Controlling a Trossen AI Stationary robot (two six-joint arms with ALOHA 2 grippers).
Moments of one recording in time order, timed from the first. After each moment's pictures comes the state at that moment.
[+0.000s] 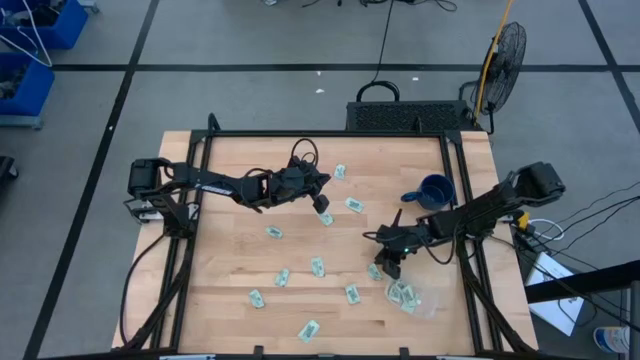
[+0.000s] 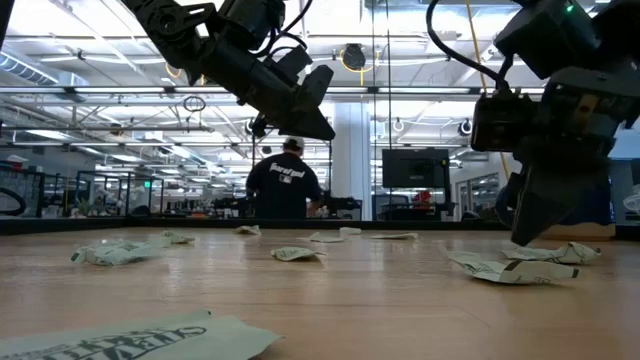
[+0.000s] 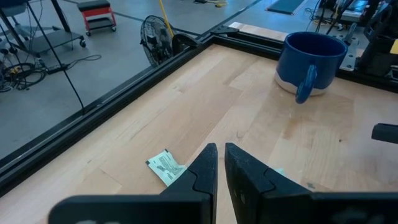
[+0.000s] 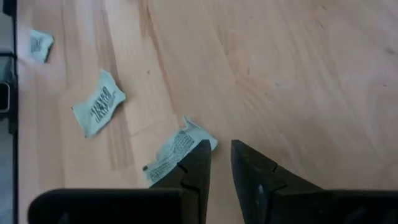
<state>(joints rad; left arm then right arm) 0.12 1.68 0.92 0.37 -0.37 -0.19 0.27 1.41 0.42 0.14 -0.08 0.77</state>
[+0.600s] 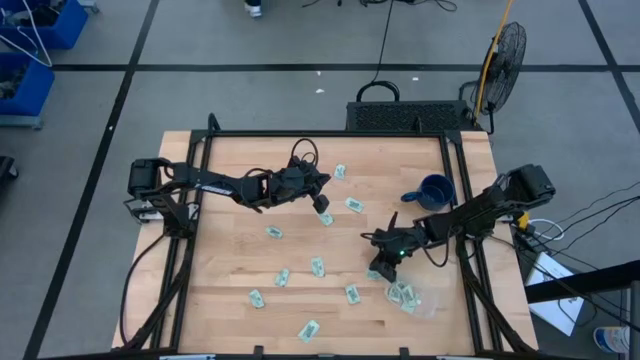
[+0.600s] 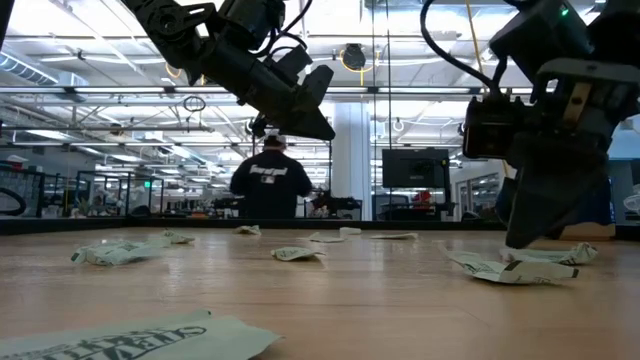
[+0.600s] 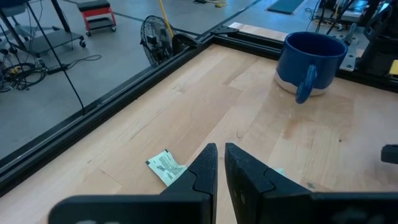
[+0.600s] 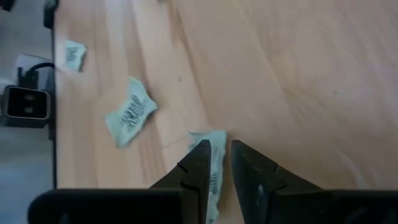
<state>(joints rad) 0.12 1.68 0.92 0.37 -0.37 -0.19 0.27 1.50 0.41 0.31 -0.16 0.83</state>
